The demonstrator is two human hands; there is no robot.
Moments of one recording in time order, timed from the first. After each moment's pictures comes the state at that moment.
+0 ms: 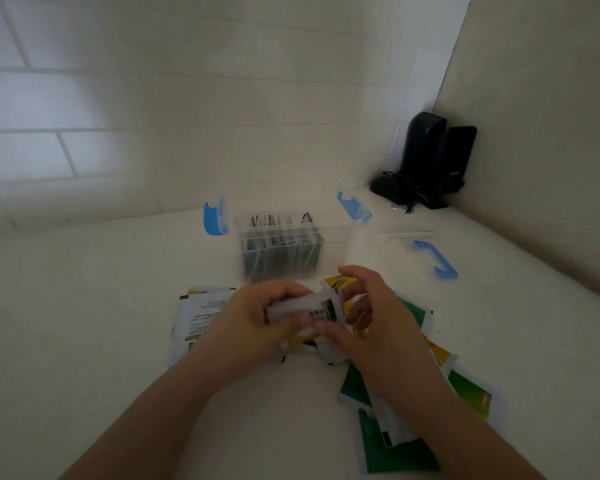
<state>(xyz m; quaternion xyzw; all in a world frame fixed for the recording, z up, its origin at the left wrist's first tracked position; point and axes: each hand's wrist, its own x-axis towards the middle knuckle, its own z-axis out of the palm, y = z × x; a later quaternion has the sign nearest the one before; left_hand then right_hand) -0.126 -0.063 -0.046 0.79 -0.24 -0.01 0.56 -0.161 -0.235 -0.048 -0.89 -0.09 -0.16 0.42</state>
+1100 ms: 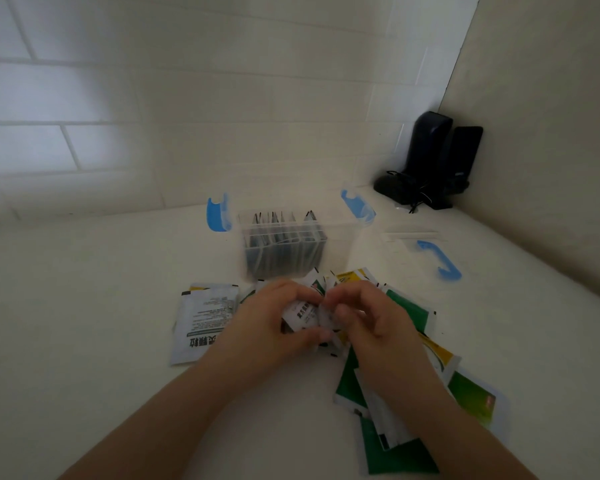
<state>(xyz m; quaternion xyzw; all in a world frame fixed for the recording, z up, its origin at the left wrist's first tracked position) -0.128 -0.073 -0.054 0.85 -0.26 0.05 0.46 -0.166 -0.228 -0.044 -0.85 -0.09 -0.15 0.49</state>
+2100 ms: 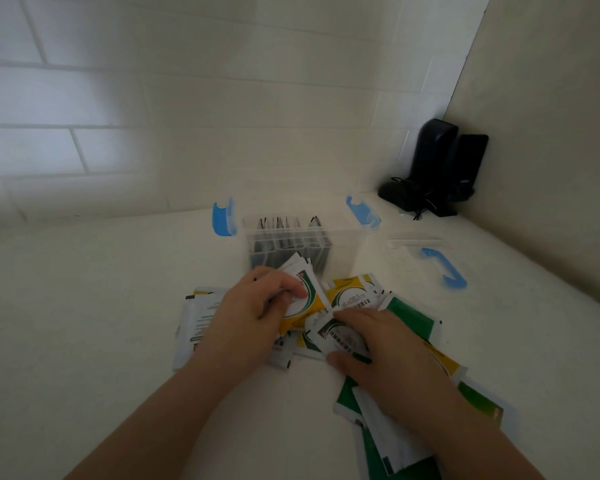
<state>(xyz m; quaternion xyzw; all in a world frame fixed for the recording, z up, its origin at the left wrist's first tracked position) -0.124 -0.064 -0.048 0.82 -0.19 0.11 0.52 -0.164 -0.243 -0.051 -0.97 -0.11 -0.07 0.19</state>
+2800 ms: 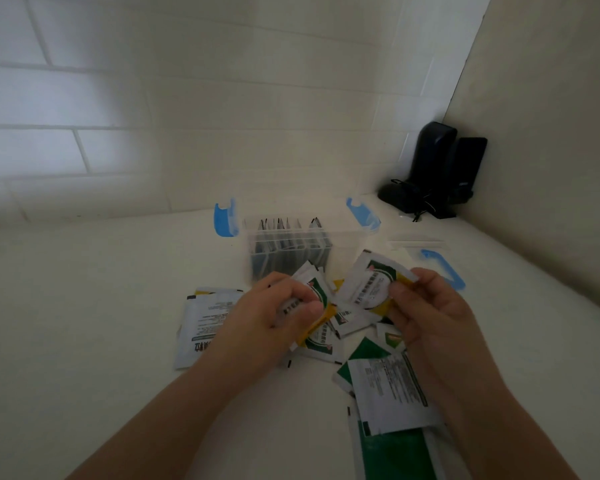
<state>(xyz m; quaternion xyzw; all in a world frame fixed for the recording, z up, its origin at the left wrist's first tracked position) -0.128 -0.068 -0.046 0.84 -0.22 0.05 0.49 -0.161 -0.257 -0.024 -0.57 0.02 -0.10 0.82</state>
